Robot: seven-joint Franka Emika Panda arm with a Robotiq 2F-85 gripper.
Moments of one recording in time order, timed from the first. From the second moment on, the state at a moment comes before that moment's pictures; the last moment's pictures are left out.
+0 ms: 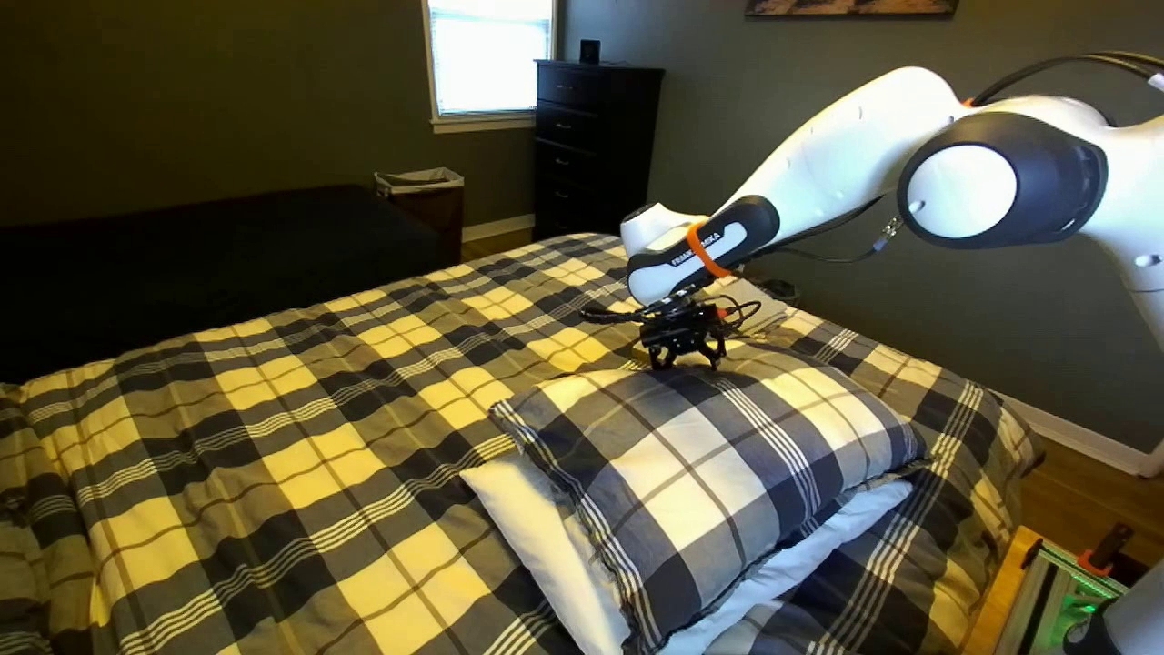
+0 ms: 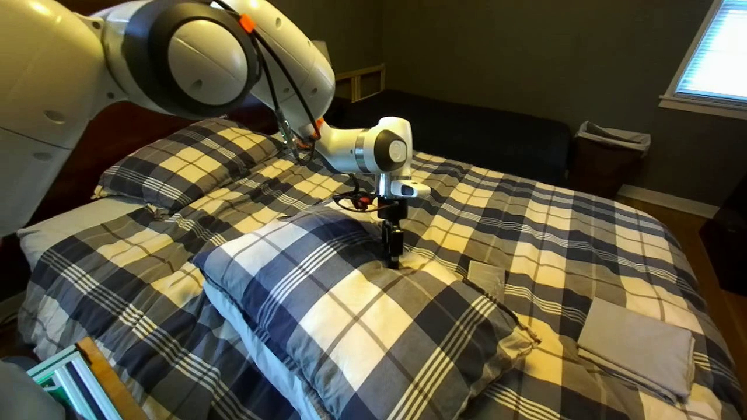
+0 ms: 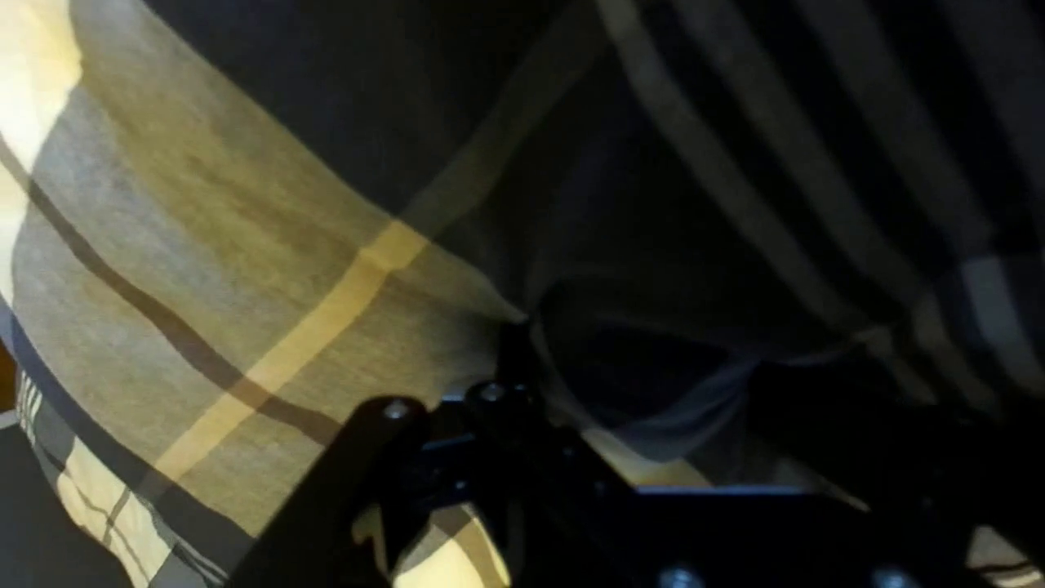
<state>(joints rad) 0.03 0.78 -0.13 -1.53 -0.25 1.96 0.86</state>
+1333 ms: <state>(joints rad) 0.02 0.46 -0.19 -1.73 -0.25 2.01 0.81</state>
